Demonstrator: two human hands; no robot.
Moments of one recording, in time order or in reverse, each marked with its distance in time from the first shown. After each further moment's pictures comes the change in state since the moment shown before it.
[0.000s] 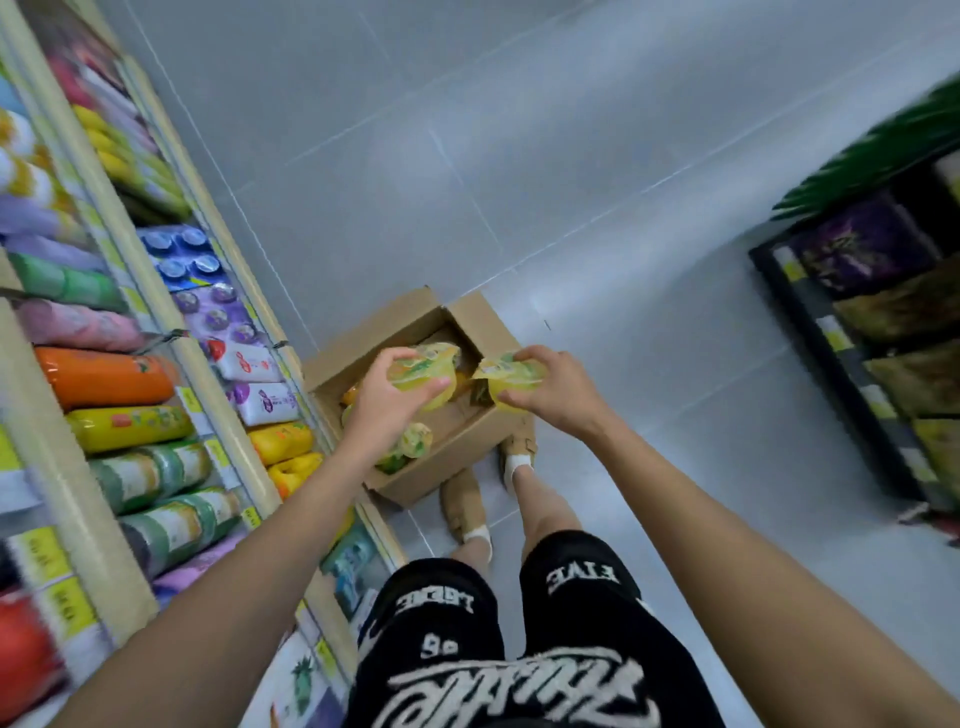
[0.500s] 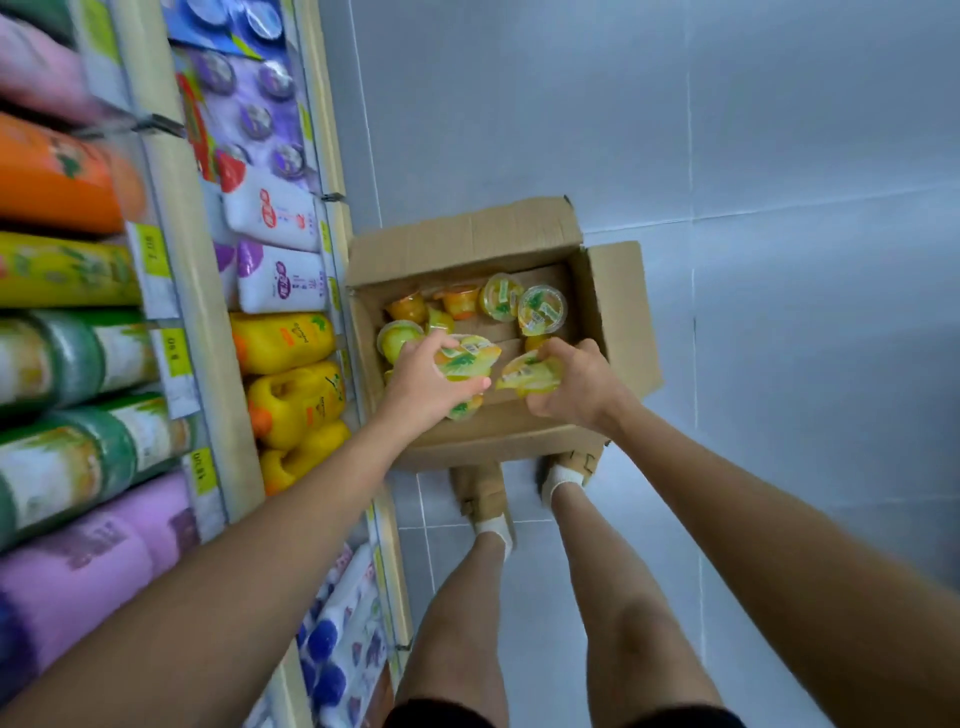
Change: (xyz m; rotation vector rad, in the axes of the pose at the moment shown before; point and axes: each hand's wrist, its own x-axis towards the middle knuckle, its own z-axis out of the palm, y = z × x) left_hand 0.176 -0.213 0.035 0.119 0.052 -0.334; right_hand 0.252 0.061 0.181 -0.507 -0.492 -0.037
